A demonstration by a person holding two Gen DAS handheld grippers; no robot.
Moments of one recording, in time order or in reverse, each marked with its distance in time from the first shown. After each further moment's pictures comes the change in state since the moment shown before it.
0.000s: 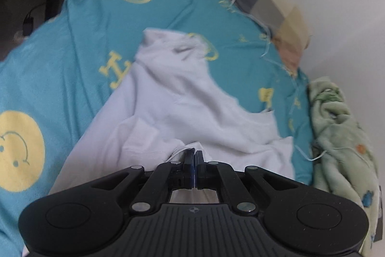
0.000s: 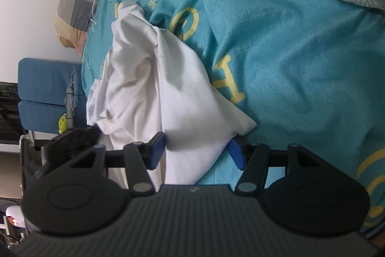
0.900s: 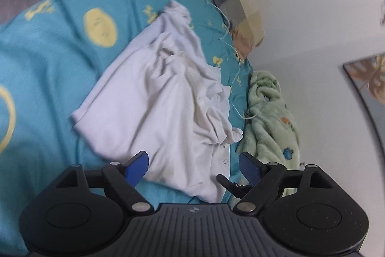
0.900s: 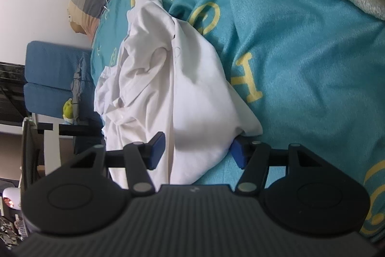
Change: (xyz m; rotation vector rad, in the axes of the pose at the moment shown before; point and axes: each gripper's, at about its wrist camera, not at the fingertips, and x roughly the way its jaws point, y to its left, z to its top) left arm -0.192 0.096 -0.134 -0.204 0.069 -0.334; right arm -0.002 0.013 -0.002 -0.076 0.041 0.037
